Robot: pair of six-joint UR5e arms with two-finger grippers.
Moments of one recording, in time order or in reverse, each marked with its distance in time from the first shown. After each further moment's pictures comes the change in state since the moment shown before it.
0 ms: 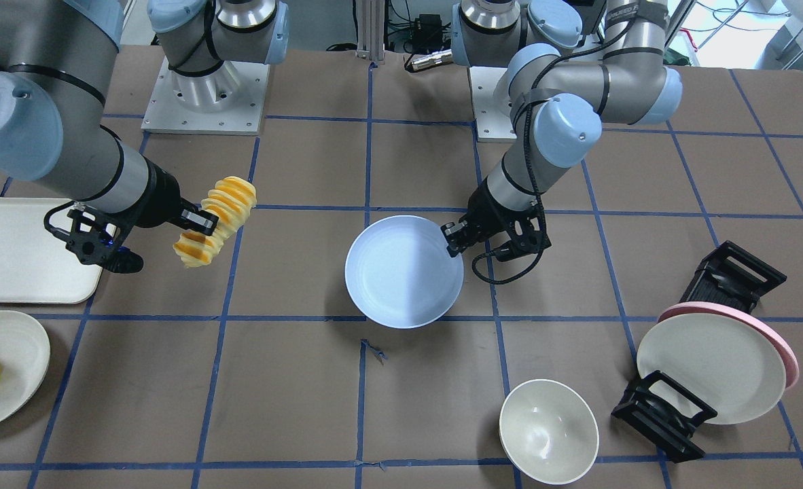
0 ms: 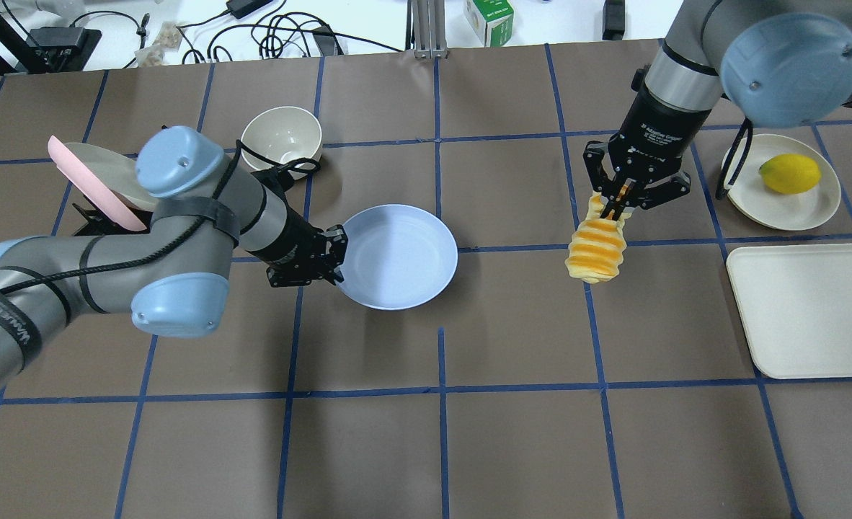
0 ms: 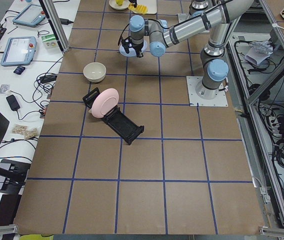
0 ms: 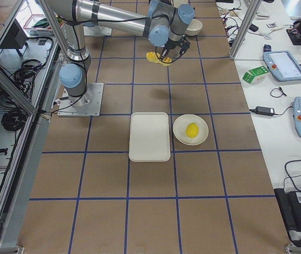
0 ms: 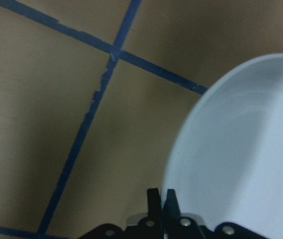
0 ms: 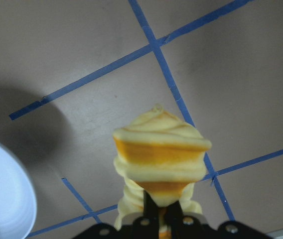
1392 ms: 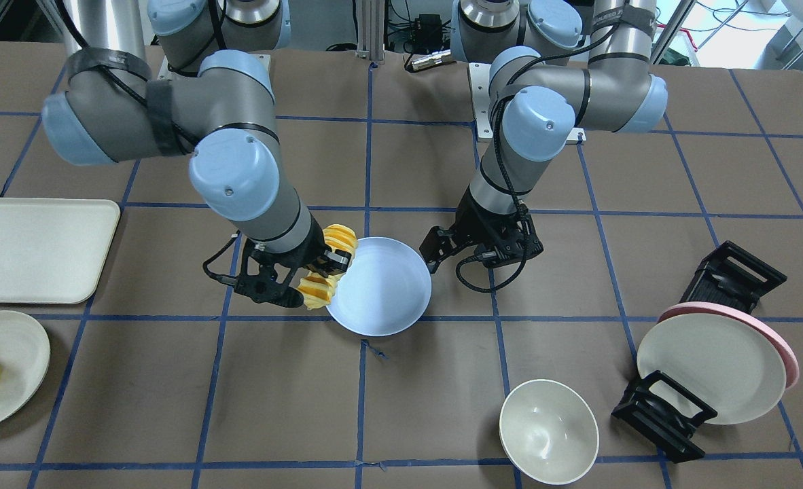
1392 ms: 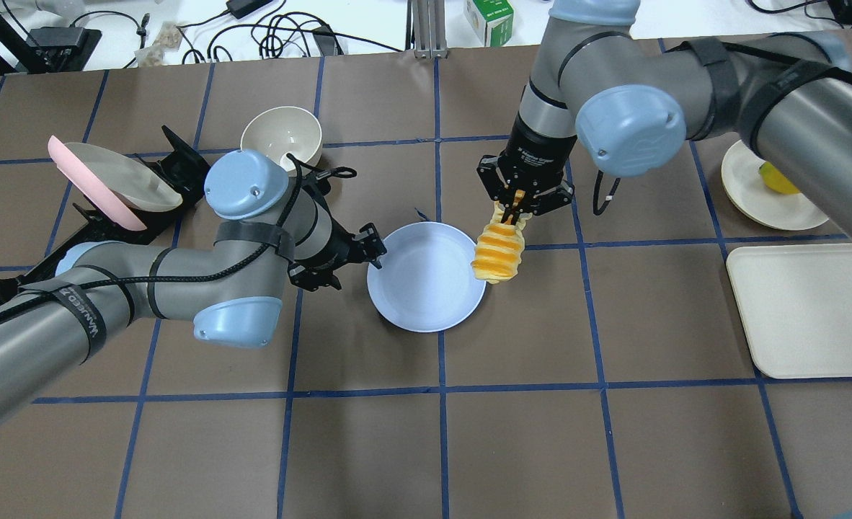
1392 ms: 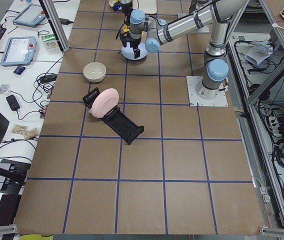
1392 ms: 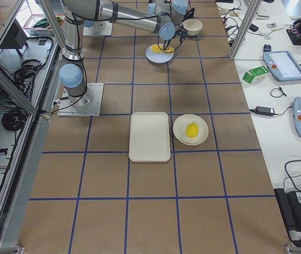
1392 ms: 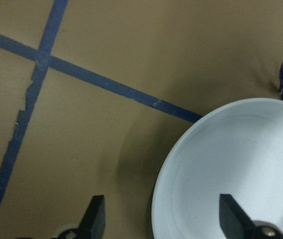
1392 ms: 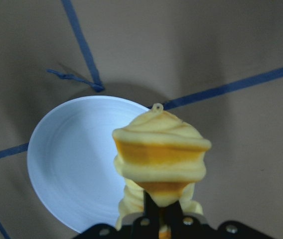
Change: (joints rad) left arm -0.031 -0.007 0.138 -0.067 0.124 0.065; right arm 0.304 0.181 0.004 -0.384 0.026 0.159
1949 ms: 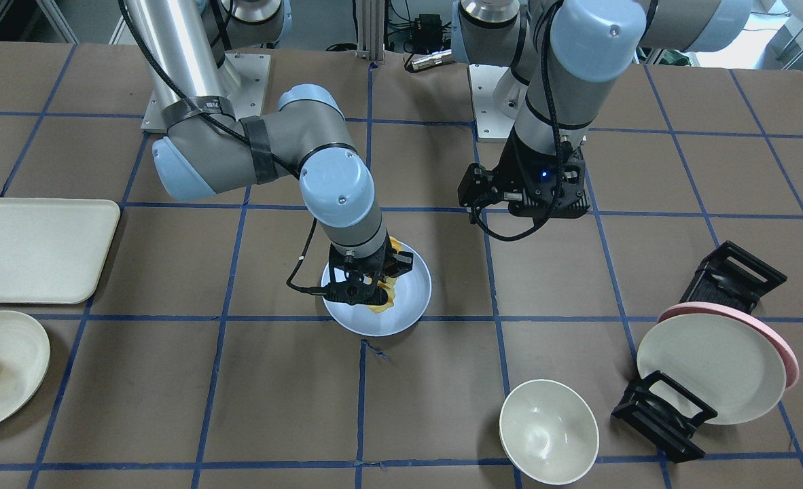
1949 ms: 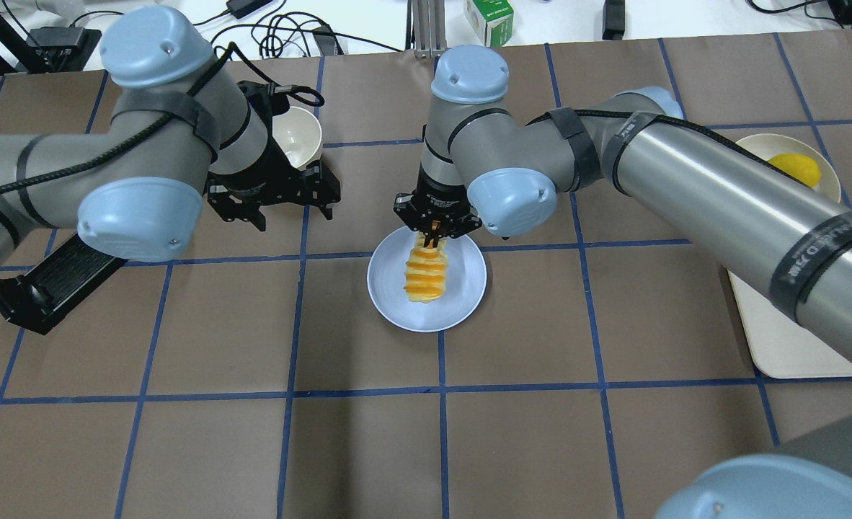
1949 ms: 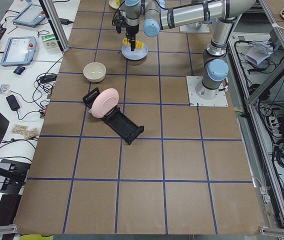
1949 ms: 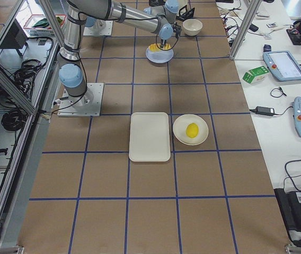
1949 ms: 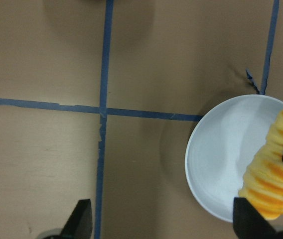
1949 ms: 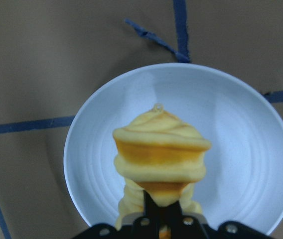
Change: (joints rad) left arm 0.020 0.116 0.246 -0.443 0.140 0.380; right arm 0.134 0.089 0.024 -0.149 -0.004 -0.037
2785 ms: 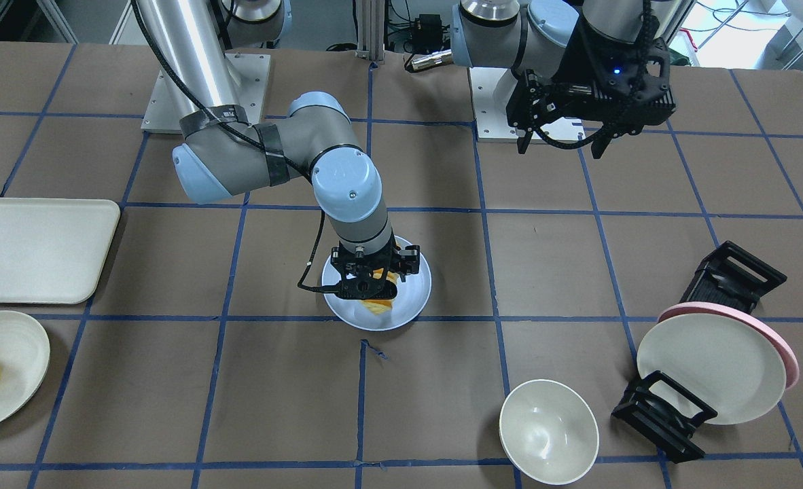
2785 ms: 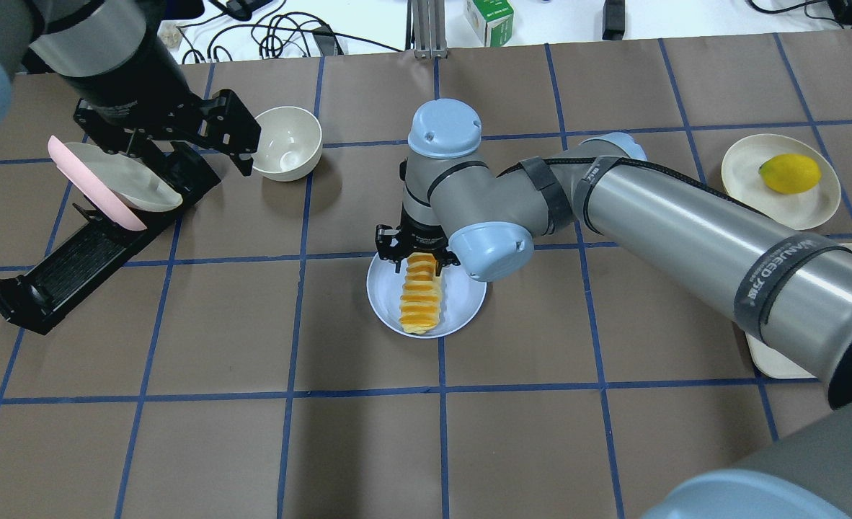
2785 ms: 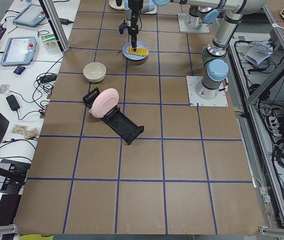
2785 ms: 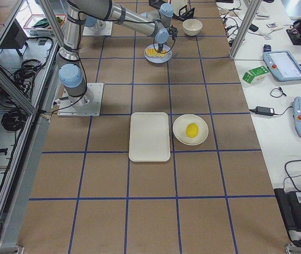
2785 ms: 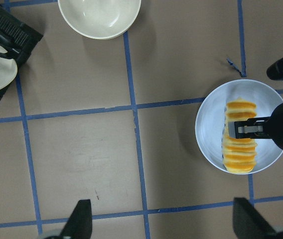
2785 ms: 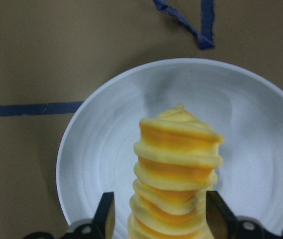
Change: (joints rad) left arm 0.071 0.086 0.184 -0.271 0.019 0.087; right arm 0.010 0.002 0.061 -0.110 -0.015 -0.037
